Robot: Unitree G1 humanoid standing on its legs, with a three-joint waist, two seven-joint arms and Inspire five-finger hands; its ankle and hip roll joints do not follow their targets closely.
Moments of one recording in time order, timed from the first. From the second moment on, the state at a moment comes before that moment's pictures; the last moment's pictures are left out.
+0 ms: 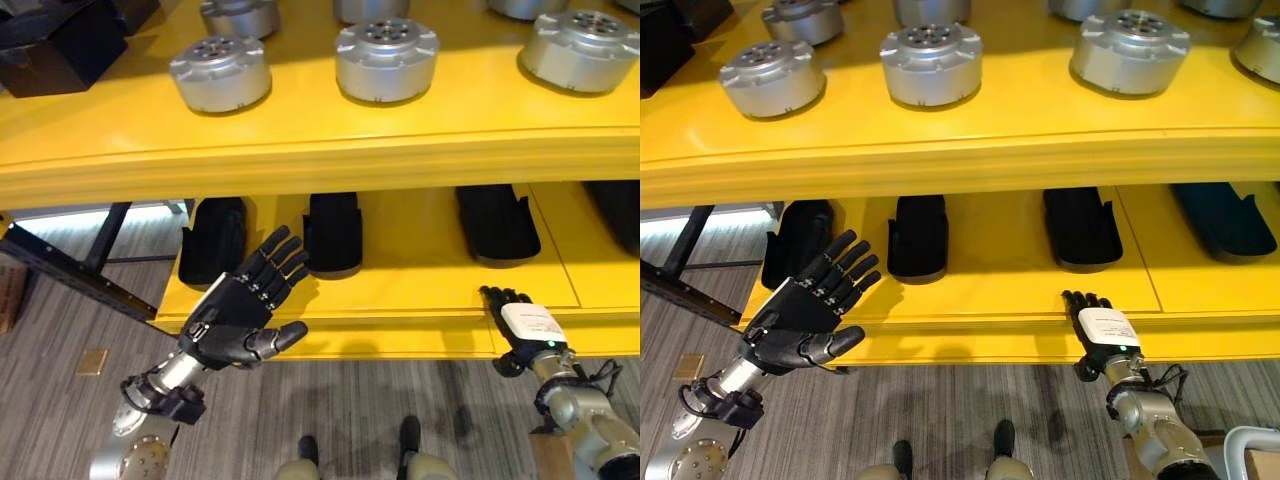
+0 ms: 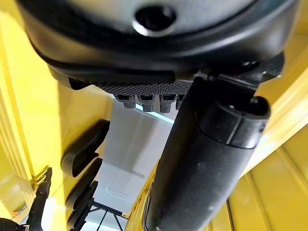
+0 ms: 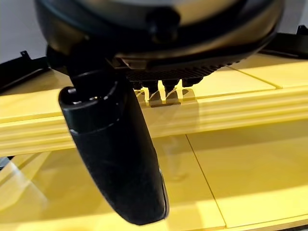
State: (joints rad) left arm 0.23 0.56 0.05 -0.20 -1.01 -0.09 -0.67; right arm 0.03 -0.71 0.16 0.32 -0.78 -0.07 -0.16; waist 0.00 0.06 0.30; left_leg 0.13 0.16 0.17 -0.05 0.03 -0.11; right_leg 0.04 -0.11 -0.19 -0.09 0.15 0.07
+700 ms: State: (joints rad) left arm 0.26 0.50 0.08 -0.21 -0.92 -0.14 -0.60; right arm 0.15 -0.57 0.15 -0.07 -0.34 -0.27 -0.14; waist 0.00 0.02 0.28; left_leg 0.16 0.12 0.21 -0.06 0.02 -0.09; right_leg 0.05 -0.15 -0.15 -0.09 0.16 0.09
